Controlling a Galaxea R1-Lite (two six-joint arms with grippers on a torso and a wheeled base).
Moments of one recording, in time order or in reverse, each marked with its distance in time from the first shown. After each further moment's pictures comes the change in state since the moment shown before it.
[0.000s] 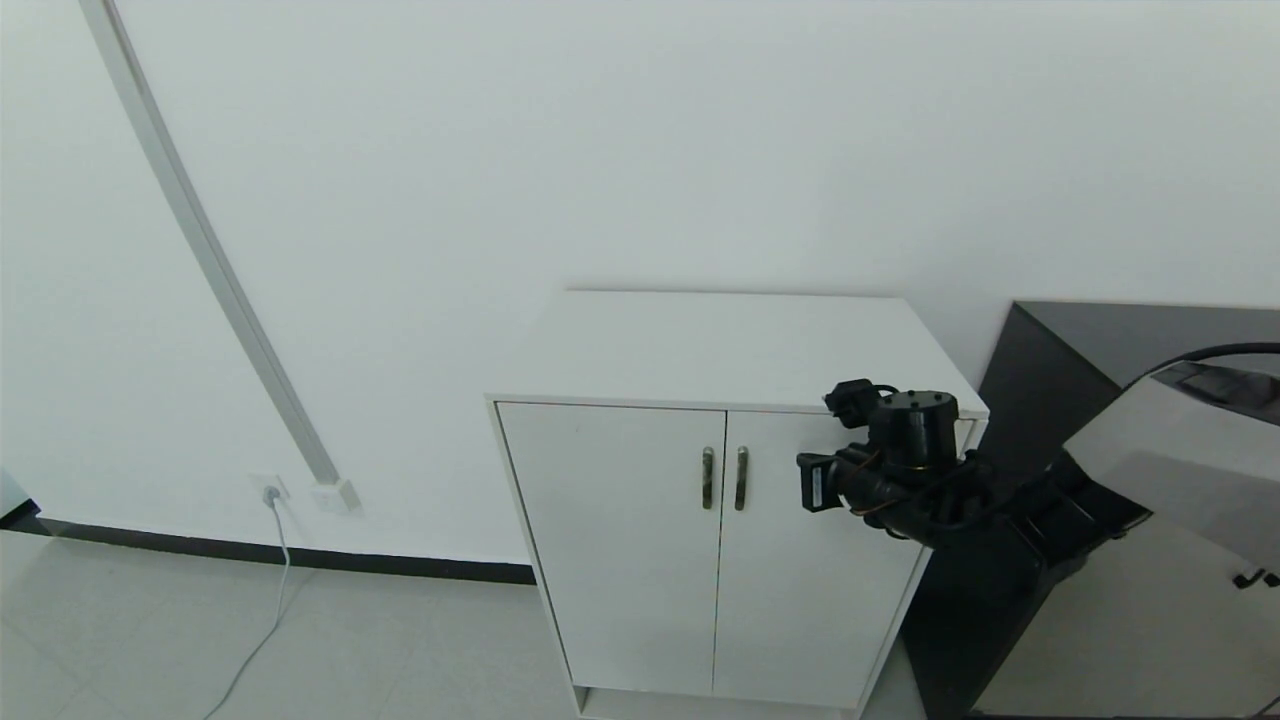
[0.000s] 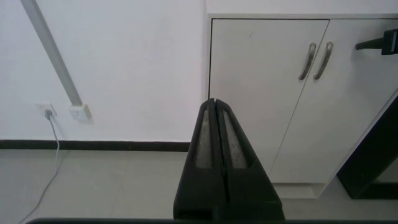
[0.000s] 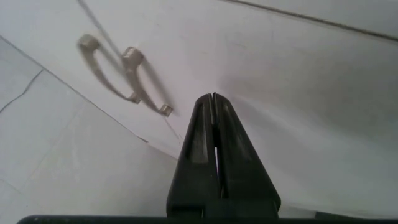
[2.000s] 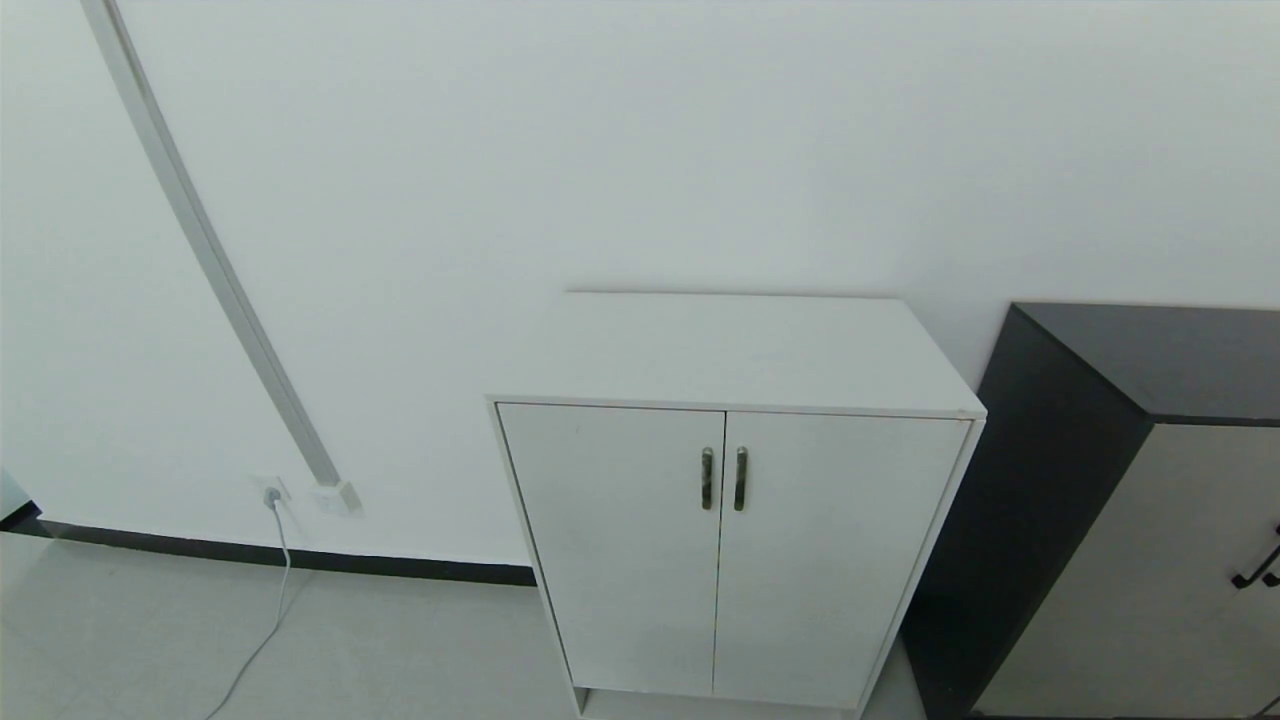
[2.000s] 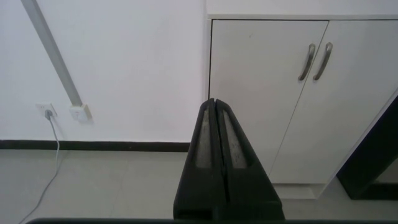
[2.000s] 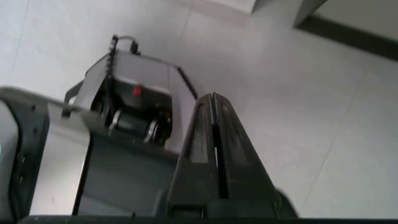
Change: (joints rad) left arm 0.000 0.000 0.000 0.000 0.000 -0.001; right arm -0.374 -1.243 0.983 0.817 0.211 -0.212
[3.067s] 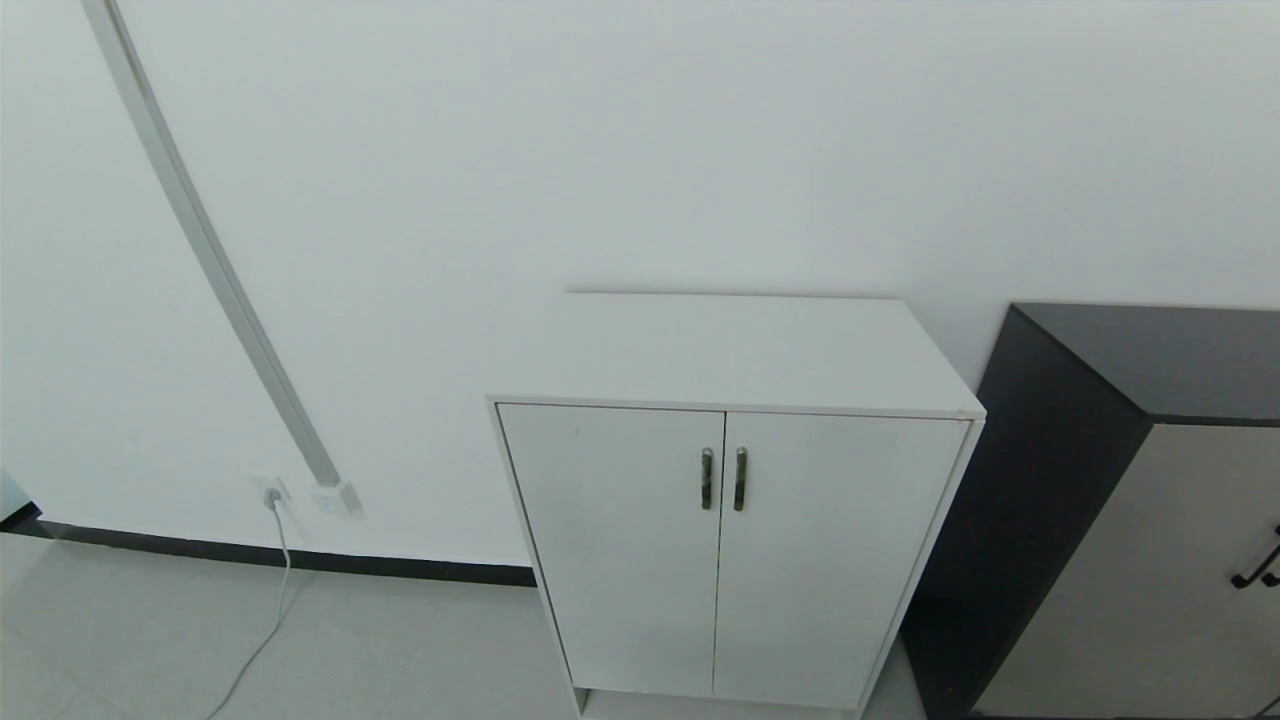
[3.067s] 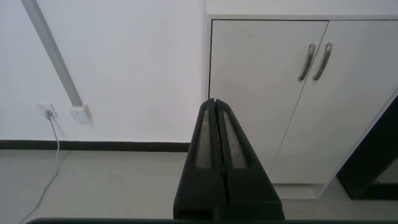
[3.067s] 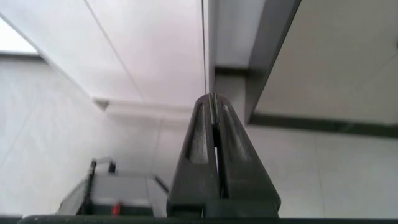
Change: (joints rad) left arm 0.000 0.000 0.000 0.000 0.000 0.000; right arm -0.074 -0.555 0.000 0.042 -0.142 0.106
